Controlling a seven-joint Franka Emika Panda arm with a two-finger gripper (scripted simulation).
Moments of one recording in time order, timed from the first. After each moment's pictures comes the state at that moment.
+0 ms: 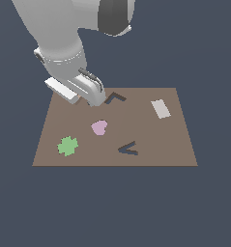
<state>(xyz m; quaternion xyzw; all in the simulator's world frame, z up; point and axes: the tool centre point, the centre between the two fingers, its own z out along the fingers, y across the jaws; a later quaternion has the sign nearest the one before) -0.063 -0.113 0.078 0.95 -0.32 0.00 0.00</state>
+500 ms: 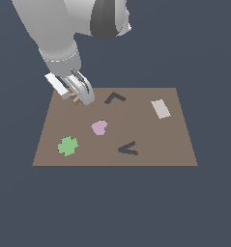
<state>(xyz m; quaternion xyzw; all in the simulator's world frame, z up) -0.097 -0.136 0.052 0.91 -0.42 0.00 0.00</state>
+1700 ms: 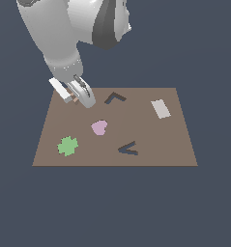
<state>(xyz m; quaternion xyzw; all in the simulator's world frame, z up) -0.100 -0.137 0.030 0.91 -0.43 0.00 0.00</state>
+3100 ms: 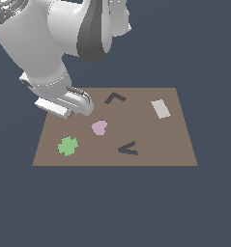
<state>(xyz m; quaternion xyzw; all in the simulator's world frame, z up) -0.043 -0.162 0.032 0.98 -0.21 0.00 0.00</state>
